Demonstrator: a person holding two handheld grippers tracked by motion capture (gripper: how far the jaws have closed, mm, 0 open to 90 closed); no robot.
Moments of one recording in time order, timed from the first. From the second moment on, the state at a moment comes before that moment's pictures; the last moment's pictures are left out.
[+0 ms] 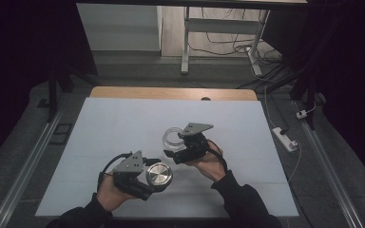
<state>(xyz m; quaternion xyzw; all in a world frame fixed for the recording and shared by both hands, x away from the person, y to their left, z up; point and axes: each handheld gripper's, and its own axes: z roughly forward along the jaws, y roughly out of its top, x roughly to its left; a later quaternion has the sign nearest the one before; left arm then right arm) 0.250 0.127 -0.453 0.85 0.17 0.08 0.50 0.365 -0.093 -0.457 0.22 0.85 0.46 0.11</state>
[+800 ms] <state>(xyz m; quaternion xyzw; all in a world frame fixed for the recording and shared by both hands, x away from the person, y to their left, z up) 0.271 0.108 -0.491 0.86 0.20 0.08 0.47 0.410 -0.084 -0.467 0.25 0.85 0.44 0.14</state>
